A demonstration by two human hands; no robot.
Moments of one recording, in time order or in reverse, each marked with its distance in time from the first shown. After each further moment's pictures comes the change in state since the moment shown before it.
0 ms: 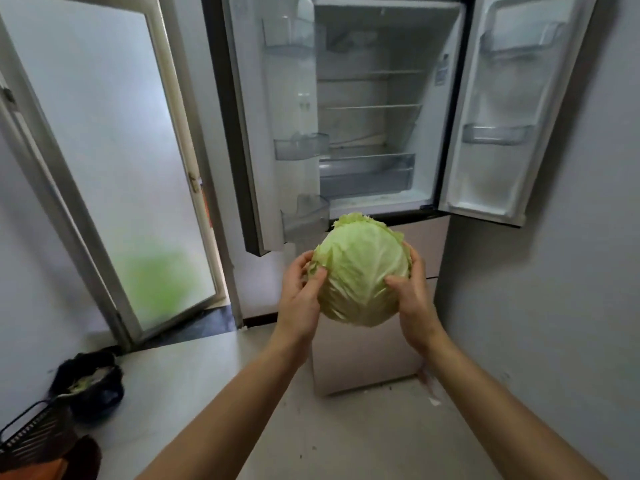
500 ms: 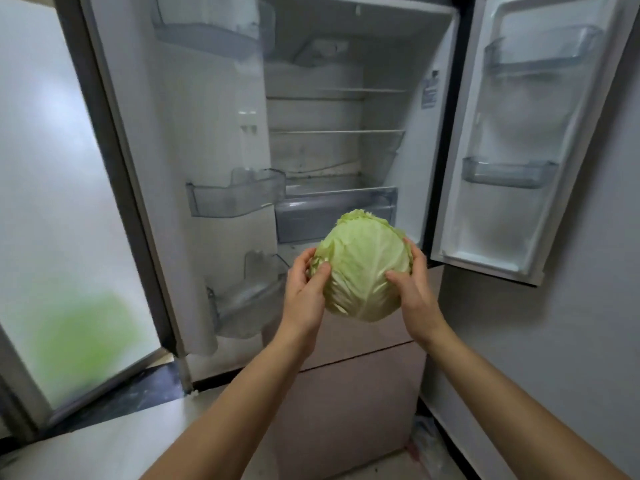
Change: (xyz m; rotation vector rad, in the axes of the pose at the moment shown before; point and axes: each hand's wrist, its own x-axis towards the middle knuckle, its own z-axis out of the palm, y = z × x) left_hand 0.309 -0.062 0.109 -0.118 -0.071 0.013; right_hand 0.282 0.099 -0.051 -0.110 0.042 -0.054
